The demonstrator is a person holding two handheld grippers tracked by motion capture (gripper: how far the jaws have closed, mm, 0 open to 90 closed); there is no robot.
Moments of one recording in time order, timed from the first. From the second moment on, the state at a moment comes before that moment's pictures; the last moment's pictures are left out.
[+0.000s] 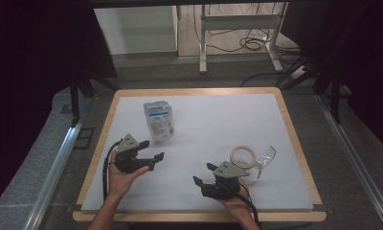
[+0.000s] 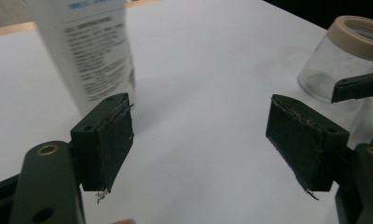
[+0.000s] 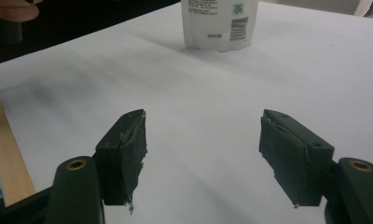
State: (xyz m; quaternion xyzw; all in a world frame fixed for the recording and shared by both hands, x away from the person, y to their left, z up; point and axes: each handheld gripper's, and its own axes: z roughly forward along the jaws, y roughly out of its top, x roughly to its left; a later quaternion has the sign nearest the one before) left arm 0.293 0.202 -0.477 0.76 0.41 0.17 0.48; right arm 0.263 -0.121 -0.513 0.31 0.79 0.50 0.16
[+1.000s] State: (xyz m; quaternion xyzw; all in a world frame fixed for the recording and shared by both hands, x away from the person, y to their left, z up) left arm 0.396 0.225 -0.459 0.73 0.42 0.22 0.49; right arm 0.266 -0.116 -0.523 0.30 0.80 0.49 0.16
